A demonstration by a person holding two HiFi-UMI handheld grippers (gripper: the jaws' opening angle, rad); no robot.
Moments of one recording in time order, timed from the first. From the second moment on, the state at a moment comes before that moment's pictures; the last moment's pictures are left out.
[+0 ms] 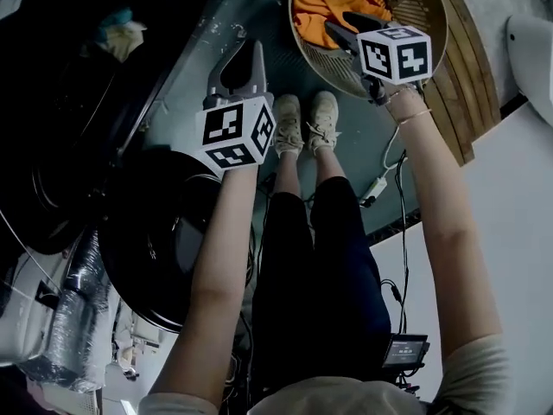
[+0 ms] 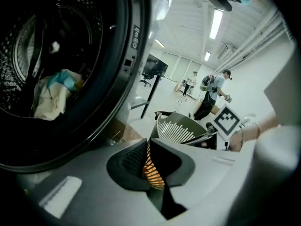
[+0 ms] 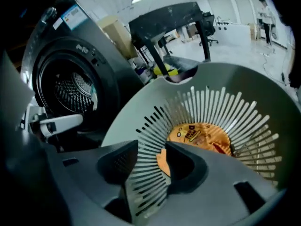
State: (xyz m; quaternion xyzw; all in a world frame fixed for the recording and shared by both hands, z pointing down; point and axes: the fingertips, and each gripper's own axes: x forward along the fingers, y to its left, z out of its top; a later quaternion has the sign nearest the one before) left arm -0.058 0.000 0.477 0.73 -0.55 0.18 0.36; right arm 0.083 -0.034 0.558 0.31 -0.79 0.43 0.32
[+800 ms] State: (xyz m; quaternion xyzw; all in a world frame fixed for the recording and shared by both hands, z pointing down) left arm -0.056 0.016 0.542 0.69 -0.57 0.18 0.40; right arm 0.056 -0.002 0.756 0.24 -0.70 0.53 0.42
